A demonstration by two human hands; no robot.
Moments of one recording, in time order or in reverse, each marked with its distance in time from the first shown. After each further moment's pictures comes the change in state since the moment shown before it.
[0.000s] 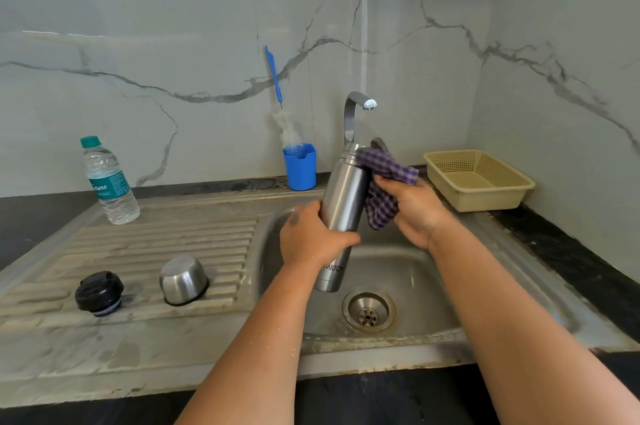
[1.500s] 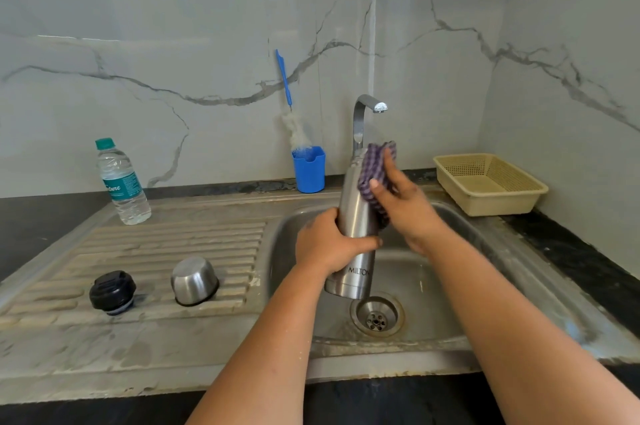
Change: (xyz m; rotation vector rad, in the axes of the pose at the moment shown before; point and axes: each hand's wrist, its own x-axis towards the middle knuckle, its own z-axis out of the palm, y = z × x) left_hand -0.003 0.002 0.000 -0.139 -0.148 -0.011; right_hand 0.004 0.012 0.011 -0.448 -0.127 -0.155
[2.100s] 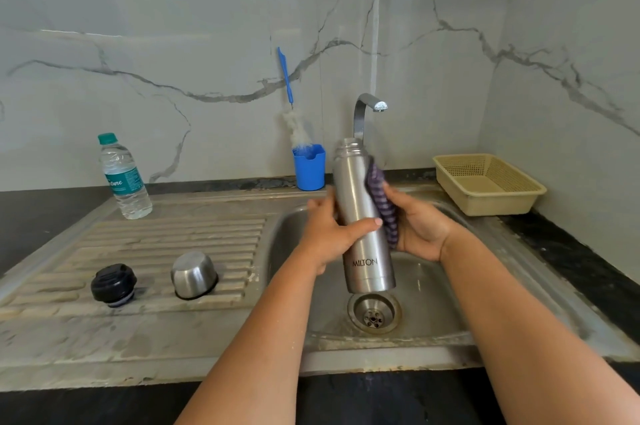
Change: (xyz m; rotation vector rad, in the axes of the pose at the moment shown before) left_hand 0.002 0.004 0.001 -0.428 -0.106 0.020; right_hand -0.009 0.010 -0.021 0.420 -0.339 0.407
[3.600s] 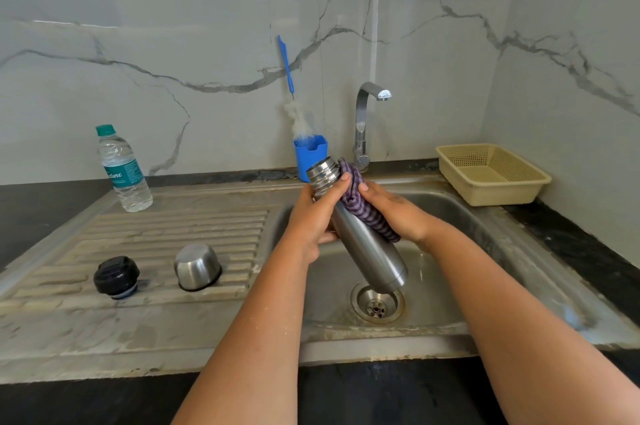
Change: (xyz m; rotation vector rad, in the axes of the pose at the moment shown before) left_hand -0.003 0.012 -0.018 -0.371 0.088 -0.190; right_hand 0.011 0.005 0.020 -0.640 0.111 -0.206
